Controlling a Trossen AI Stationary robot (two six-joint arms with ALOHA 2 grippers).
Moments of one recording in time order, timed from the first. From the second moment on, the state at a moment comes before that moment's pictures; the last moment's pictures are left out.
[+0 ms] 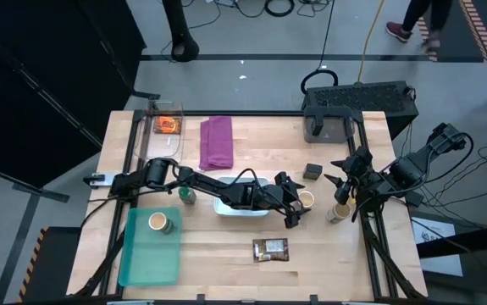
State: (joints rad) left arm -0.13 2.31 1.66 0.35 -0.25 -0.09; right arm 0.62 0.75 0.81 -1.15 0.87 0.95
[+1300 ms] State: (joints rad) left arm -0.13 2.37 1.66 0.41 -0.16 -0.07; right arm 0.62 0.75 0.81 -1.15 0.87 0.94
